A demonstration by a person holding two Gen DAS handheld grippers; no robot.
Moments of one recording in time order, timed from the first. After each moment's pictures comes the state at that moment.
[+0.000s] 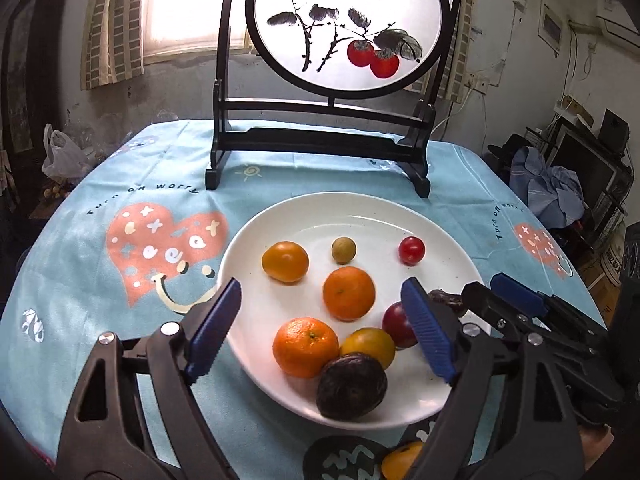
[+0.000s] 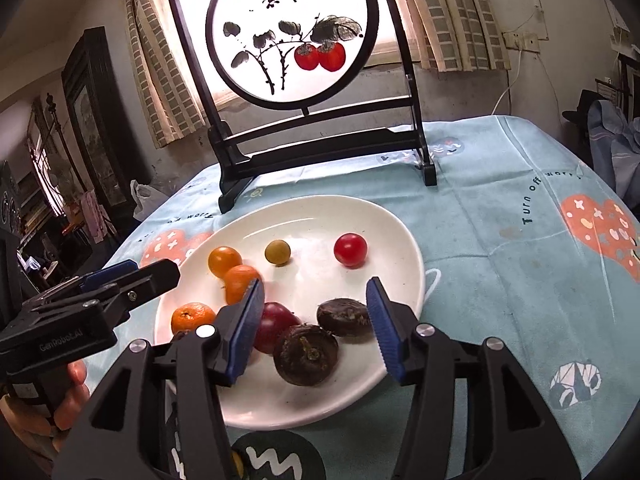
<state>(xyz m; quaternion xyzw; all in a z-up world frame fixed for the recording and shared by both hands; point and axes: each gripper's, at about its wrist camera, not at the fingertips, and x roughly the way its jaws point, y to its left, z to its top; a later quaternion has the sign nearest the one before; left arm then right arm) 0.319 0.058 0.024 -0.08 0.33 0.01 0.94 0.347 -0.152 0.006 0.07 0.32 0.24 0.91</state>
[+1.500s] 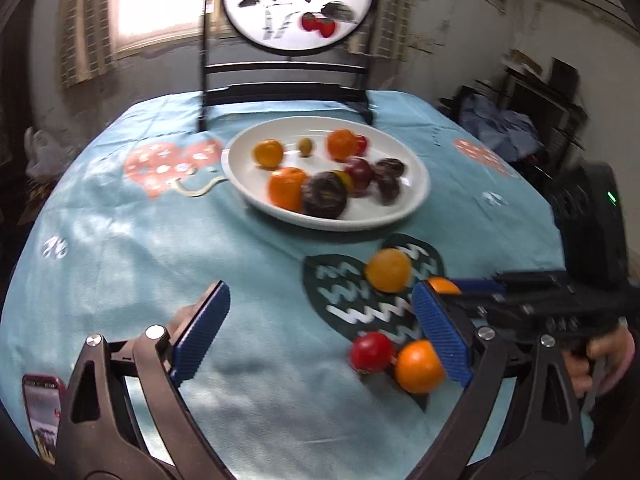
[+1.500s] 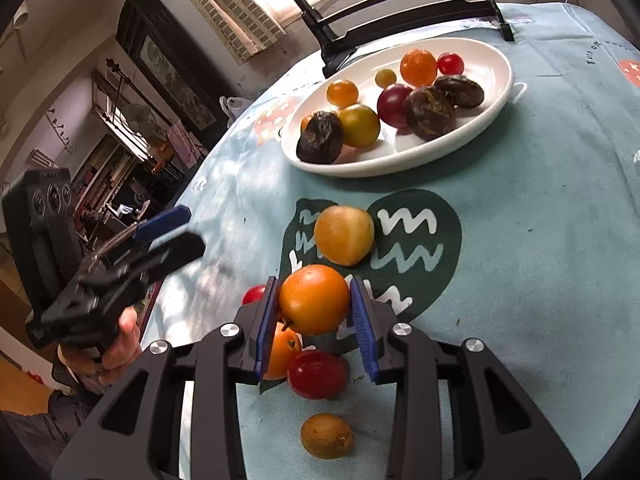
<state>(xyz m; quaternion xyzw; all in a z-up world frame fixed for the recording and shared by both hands) 0.178 0.053 0.002 -0.01 0.36 -0.12 0.93 0.245 -0.159 -0.037 0.11 0.46 0.40 0.78</state>
